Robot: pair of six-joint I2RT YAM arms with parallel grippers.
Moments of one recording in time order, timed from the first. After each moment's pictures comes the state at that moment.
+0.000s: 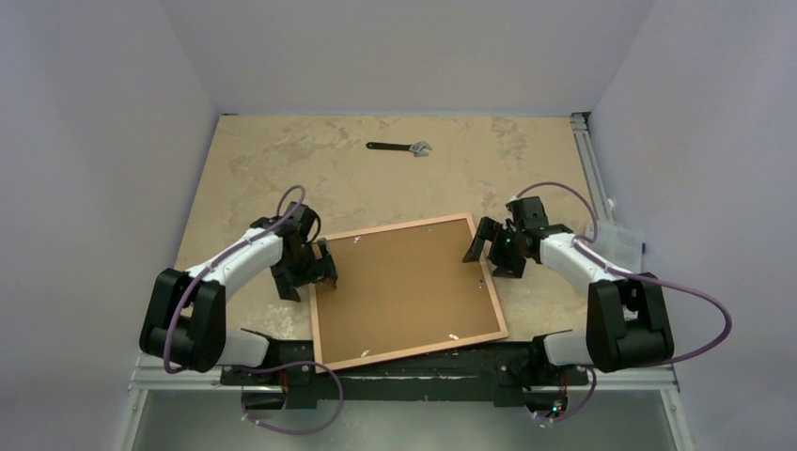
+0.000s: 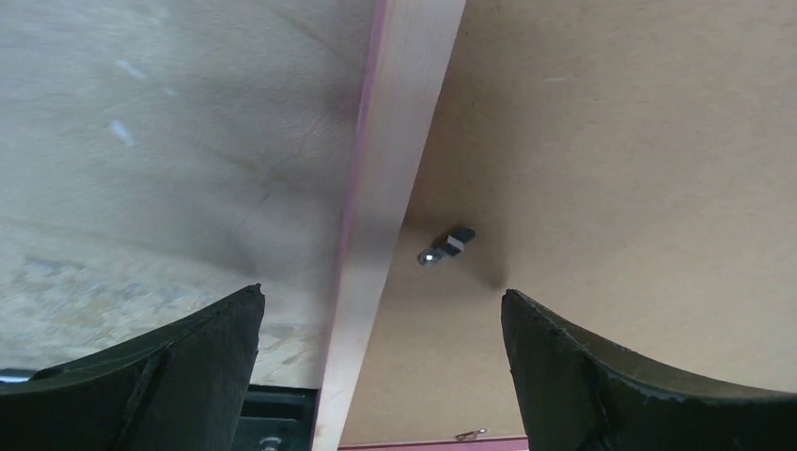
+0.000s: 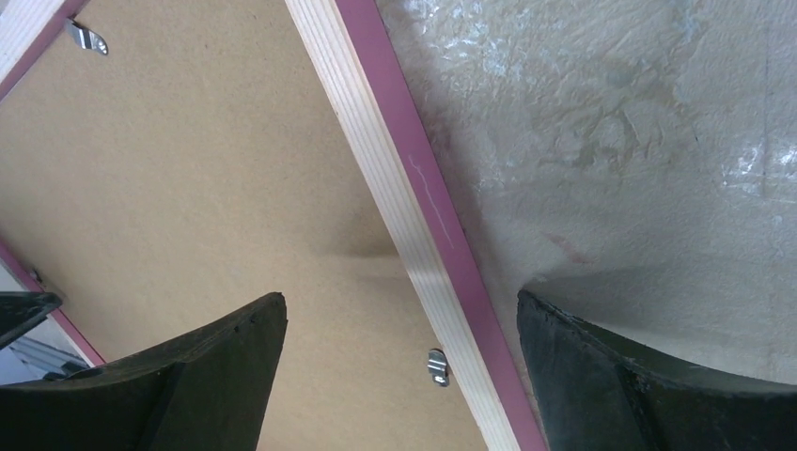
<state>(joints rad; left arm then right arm) -0.30 1.34 0.78 -0.84 0.03 -0.71 0.18 1.37 0.69 -0.45 -0.28 0.56</state>
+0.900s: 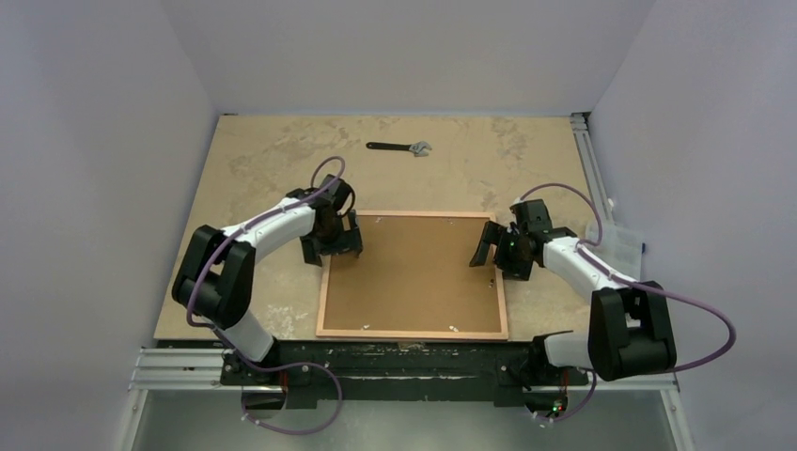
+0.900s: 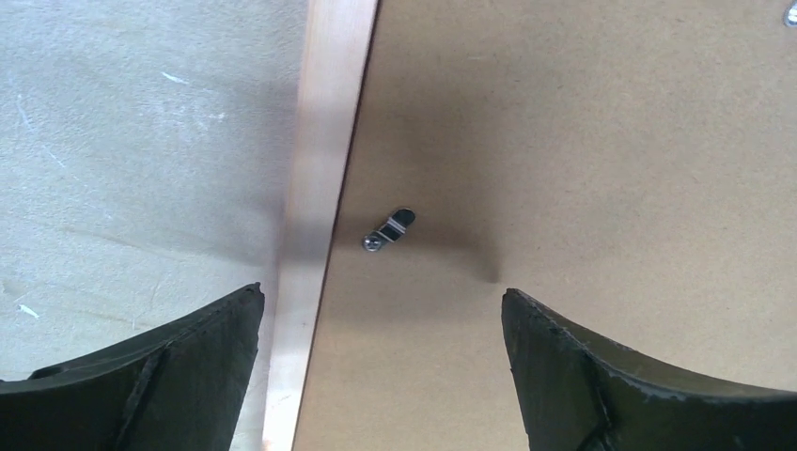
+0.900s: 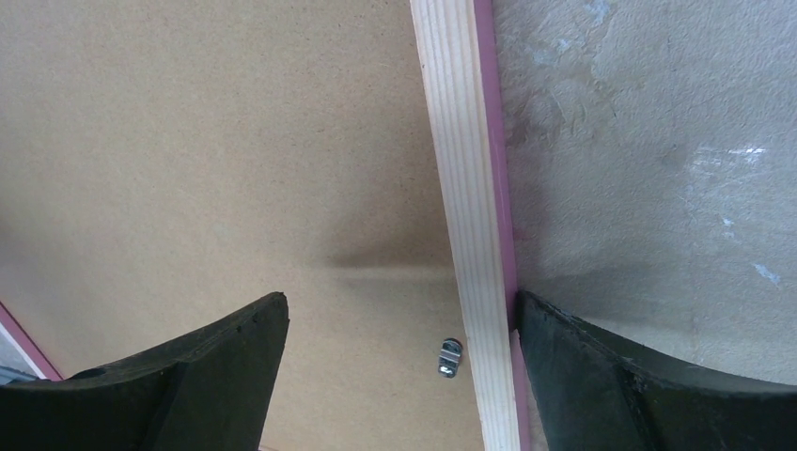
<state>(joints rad) -0.45 1.65 1.06 -0.75 -0.06 -0.70 0.17 1.32 0.66 -0.49 -0.24 0.51</state>
